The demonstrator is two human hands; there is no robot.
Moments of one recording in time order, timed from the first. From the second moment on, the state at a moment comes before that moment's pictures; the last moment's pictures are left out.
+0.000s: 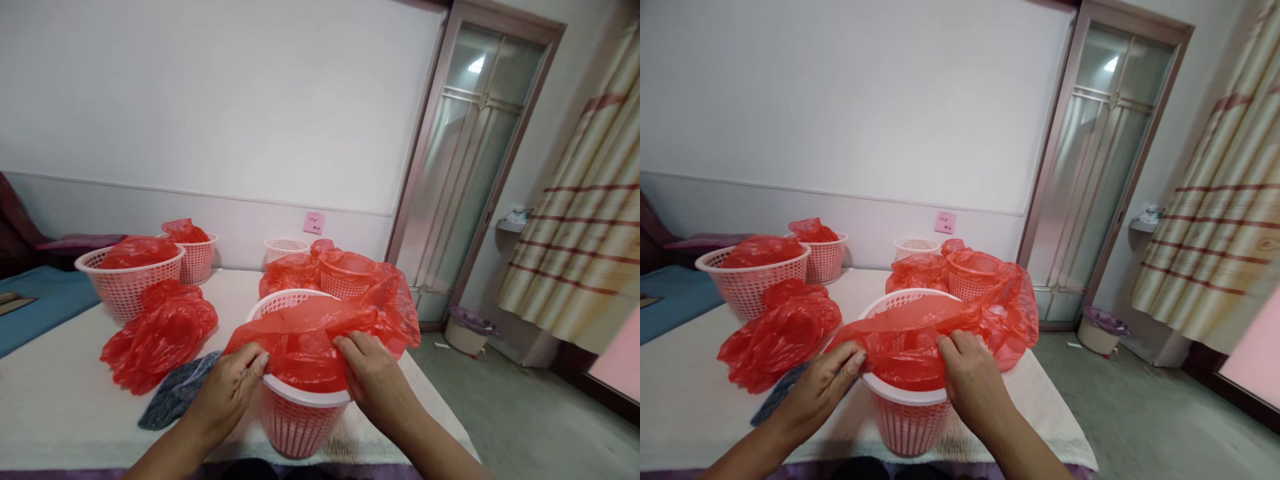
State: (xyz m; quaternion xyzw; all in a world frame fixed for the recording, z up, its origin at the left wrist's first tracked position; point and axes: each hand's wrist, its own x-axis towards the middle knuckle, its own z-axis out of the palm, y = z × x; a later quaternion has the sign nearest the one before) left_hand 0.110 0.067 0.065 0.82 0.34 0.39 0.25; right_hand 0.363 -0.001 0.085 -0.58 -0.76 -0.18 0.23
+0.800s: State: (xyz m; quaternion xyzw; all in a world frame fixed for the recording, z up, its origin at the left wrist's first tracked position) left_hand 0.078 0.080 0.035 0.89 0.18 0.39 -0.15; right_hand 0.385 -0.047 0.042 -0.42 -0.79 -0.31 0.32
